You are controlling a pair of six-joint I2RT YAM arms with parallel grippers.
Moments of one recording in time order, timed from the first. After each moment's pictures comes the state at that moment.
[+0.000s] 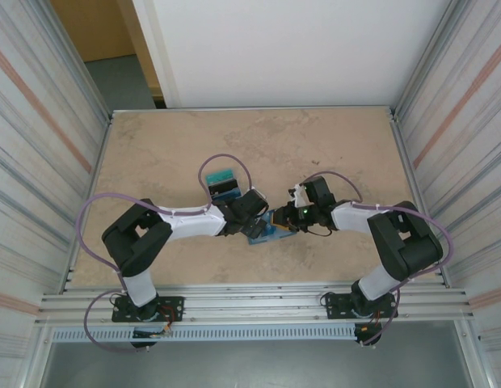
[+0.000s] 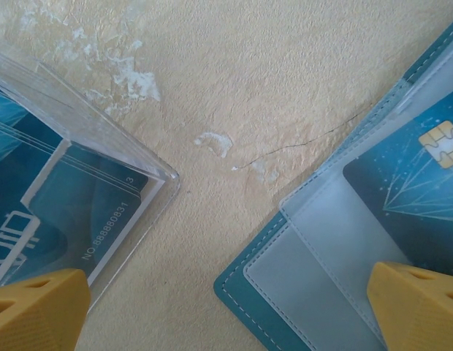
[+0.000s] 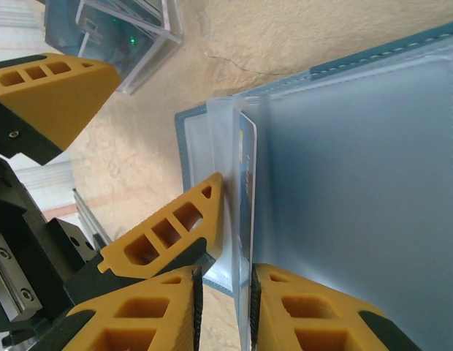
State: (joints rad) left arm -0.92 1.77 0.99 -0.30 -0.36 -0.19; right arm 0.46 1.58 0.63 0.04 -0.71 0.76
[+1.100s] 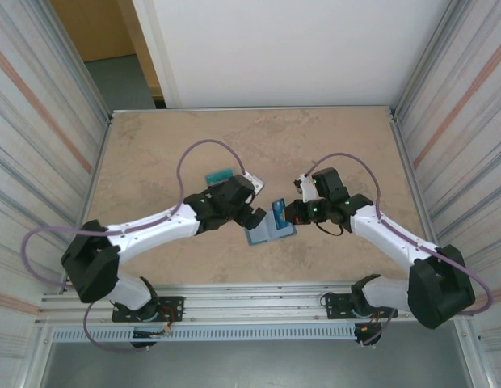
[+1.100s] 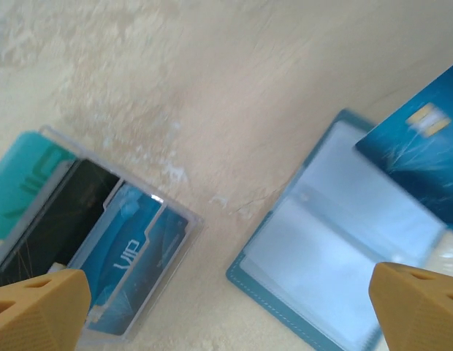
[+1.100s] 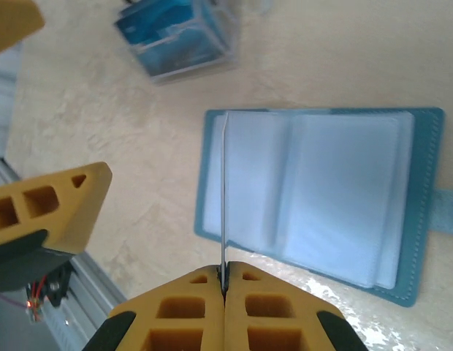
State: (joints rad) left arm -0.89 1.44 1.01 -0.39 -0.23 -0.05; right arm 0.49 1.22 0.75 -0.43 -0.49 0.40
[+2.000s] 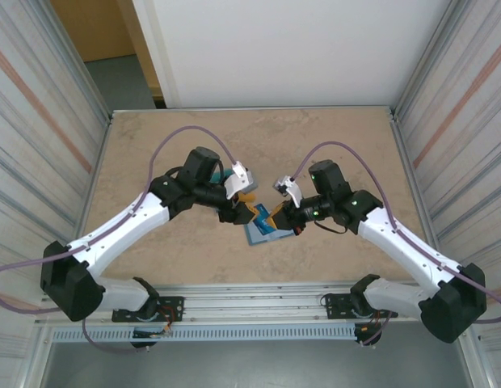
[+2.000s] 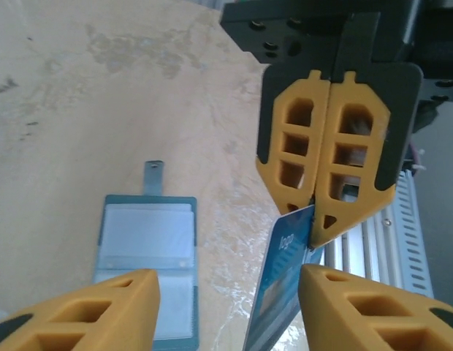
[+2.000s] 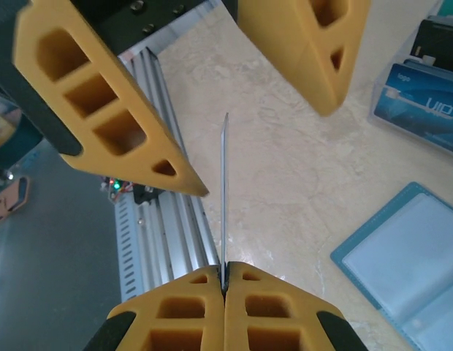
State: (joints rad) left arm -0.68 1.32 1.12 -0.56 0.69 0.32; right arm 0.60 1.12 0.92 -0.57 -0.78 -0.03
